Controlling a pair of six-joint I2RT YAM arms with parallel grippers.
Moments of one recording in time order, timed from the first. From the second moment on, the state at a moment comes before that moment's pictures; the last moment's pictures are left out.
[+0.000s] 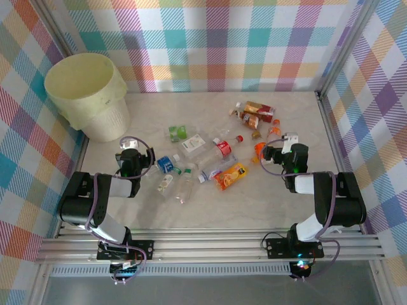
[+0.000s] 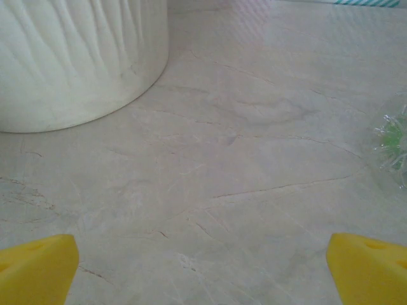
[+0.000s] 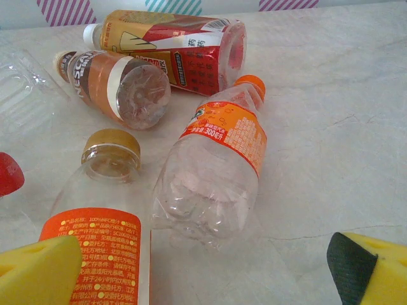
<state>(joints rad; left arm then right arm) -0.11 1.57 0.40 0.73 -0.28 -0.13 0.01 1.54 0.42 0.71 -0.08 0.04</state>
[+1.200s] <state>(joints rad) -0.11 1.40 0.48 0.52 -0.28 -0.13 0.01 1.33 0.49 0.45 -0.08 0.06</state>
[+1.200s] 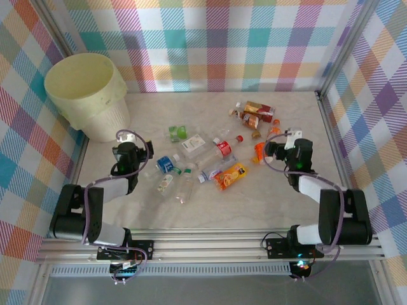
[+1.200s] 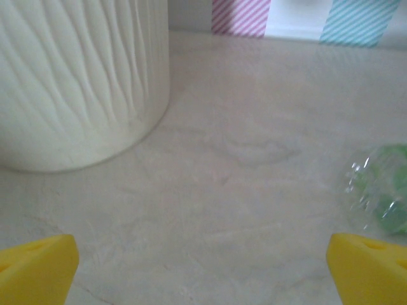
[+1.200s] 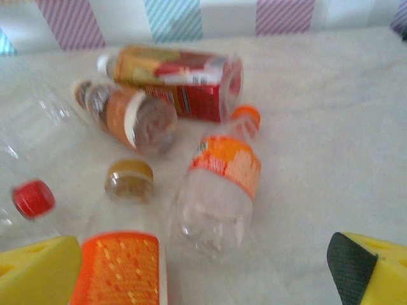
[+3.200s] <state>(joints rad) -0.15 1.03 0.61 -0.14 -0.08 -0.65 0.17 1.80 1.14 -0.50 -0.14 0.29</state>
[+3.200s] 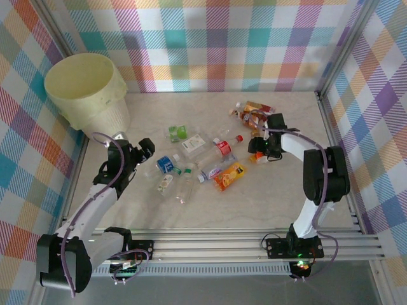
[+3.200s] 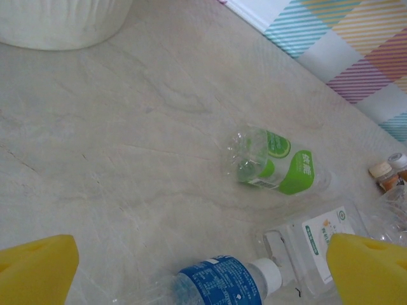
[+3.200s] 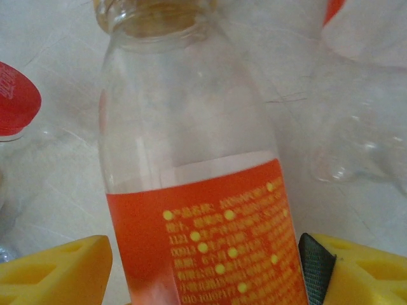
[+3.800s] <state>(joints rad) -0.17 1.08 0.63 -0.04 0.19 -0.64 0.19 1.59 1.07 -0.46 -0.19 0.27</state>
